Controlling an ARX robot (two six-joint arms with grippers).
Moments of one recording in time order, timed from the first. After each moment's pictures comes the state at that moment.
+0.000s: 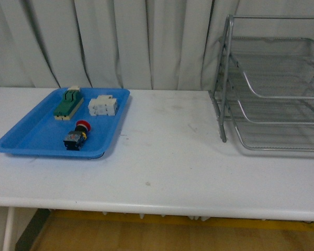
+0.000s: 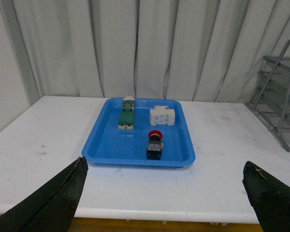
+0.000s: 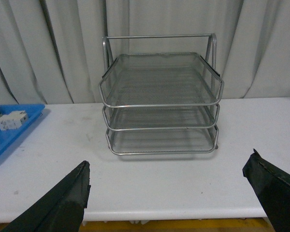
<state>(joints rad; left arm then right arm) 0.00 0.01 0.01 0.00 0.00 -0.01 0.00 0.00 0.01 0.00 0.00 0.01</state>
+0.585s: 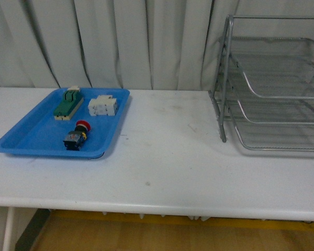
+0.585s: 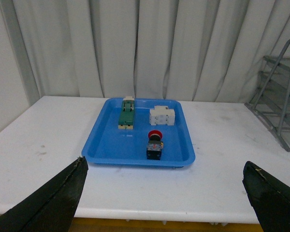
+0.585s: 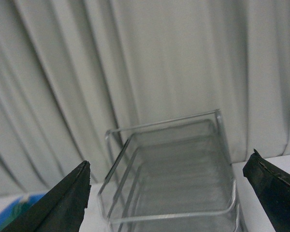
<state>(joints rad) 0.00 0.01 0.01 0.00 0.00 -0.01 -0.47 1.17 0.40 1.03 -0.56 0.36</state>
